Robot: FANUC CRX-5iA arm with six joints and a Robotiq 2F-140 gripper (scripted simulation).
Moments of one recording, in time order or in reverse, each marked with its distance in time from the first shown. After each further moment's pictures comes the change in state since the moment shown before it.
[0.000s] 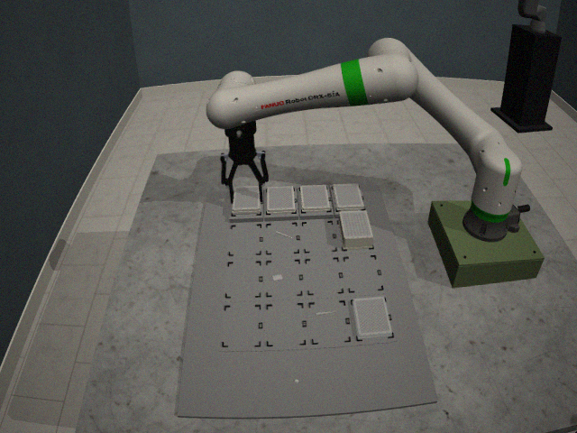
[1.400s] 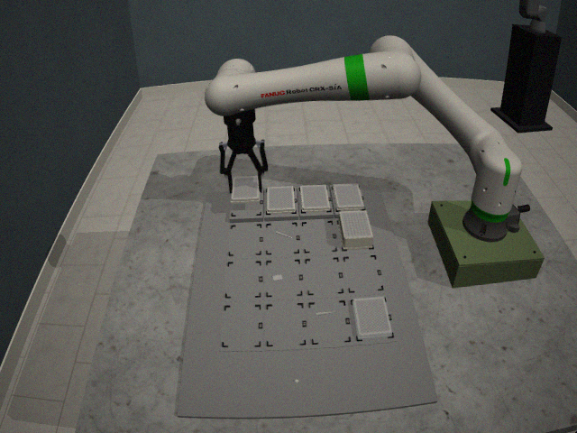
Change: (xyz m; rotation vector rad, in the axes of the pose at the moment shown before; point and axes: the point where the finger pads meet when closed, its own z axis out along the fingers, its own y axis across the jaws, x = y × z) arm 0.000 0.000 -0.038 0.000 0.000 0.000
